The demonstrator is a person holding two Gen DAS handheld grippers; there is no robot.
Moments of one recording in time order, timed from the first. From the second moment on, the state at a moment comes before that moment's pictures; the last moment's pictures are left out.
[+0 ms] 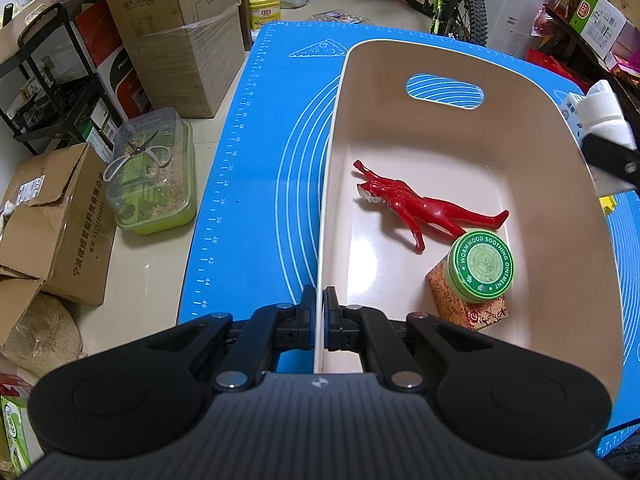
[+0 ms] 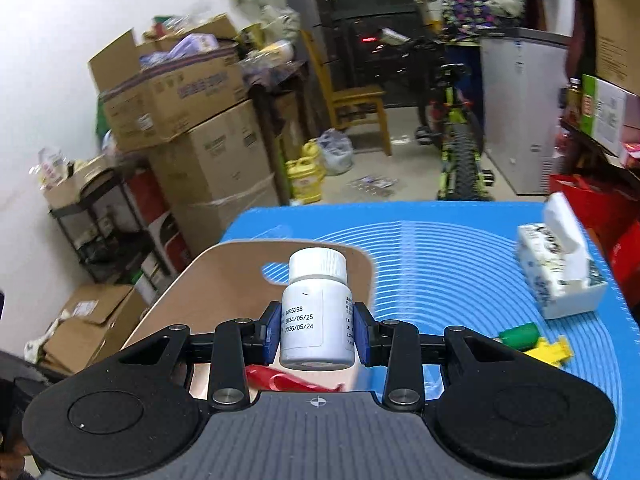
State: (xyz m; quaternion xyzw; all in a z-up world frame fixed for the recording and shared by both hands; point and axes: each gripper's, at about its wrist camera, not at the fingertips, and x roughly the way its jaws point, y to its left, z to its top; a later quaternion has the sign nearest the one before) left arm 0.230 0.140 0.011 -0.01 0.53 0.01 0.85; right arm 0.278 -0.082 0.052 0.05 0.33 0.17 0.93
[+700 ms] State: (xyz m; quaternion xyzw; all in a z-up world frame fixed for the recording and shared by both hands) left arm 0.230 0.140 0.012 0.00 0.53 0.01 0.85; right arm 0.280 -0.006 0.010 -0.05 0.42 0.21 0.88
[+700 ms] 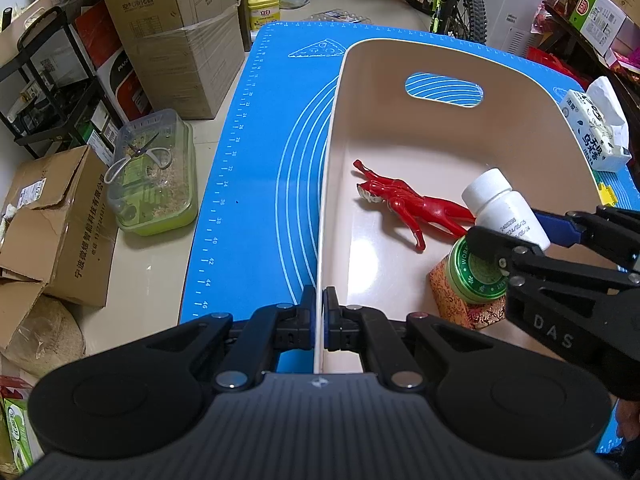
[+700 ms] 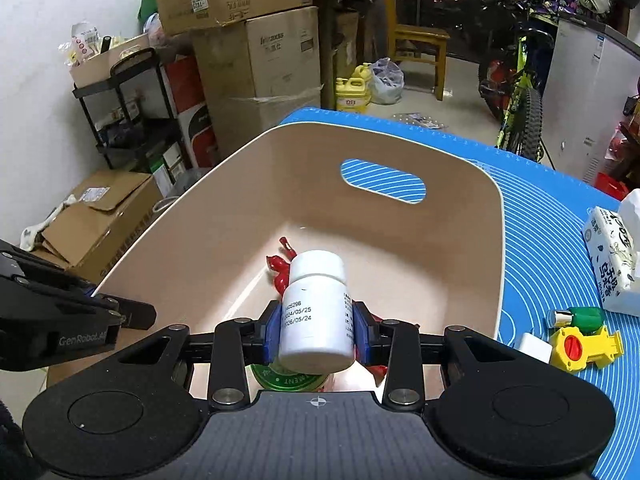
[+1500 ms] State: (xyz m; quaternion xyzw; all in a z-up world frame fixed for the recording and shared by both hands) left arm 0.229 0.140 0.014 0.00 0.53 0.01 0.85; right arm 0.274 -0.068 0.052 -0.01 0.36 0.18 0.91
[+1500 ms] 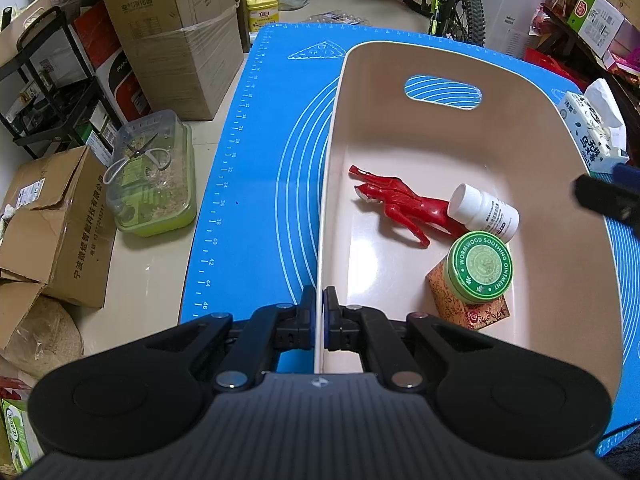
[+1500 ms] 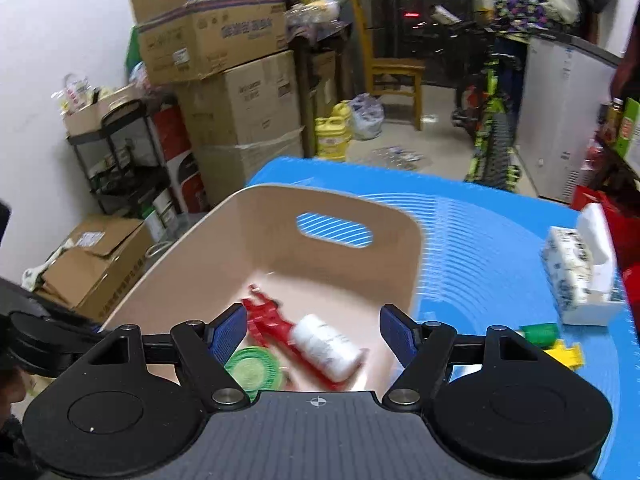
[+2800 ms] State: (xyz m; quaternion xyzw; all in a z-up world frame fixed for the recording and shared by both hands) left arm 0.229 0.140 0.015 -0.01 0.53 0.01 0.85; right arm 0.295 -0.160 -0.074 -0.02 0.51 0.05 0.86
